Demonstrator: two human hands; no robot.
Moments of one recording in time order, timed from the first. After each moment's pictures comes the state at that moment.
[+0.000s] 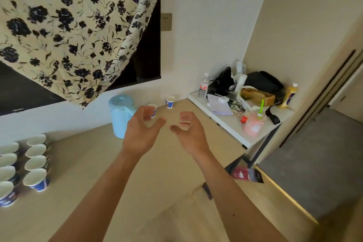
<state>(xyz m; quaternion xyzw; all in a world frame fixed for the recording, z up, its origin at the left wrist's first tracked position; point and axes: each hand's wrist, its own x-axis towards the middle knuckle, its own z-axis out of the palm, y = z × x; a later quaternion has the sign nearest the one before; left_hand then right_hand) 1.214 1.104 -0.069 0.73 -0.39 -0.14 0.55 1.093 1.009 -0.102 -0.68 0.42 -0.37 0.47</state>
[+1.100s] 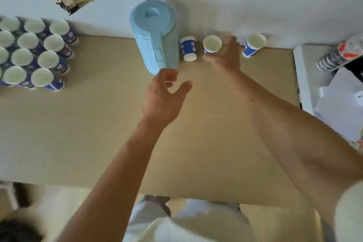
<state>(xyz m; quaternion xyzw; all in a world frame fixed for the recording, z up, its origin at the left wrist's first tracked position) 1.299 0.880 -0.206 0.87 -0.02 -0.16 0.47 1.367 0.653 -0.313 -0.85 0.37 -0.07 0.37</state>
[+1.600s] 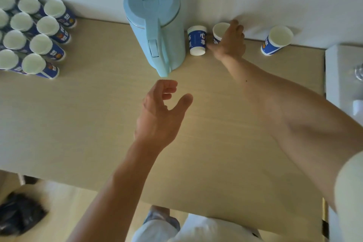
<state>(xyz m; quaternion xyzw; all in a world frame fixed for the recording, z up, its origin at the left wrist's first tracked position) 1.291 0.867 -0.237 0.88 0.05 -0.18 0.44 1.443 0.625 -0.381 -0.90 0.34 -0.03 0.26</state>
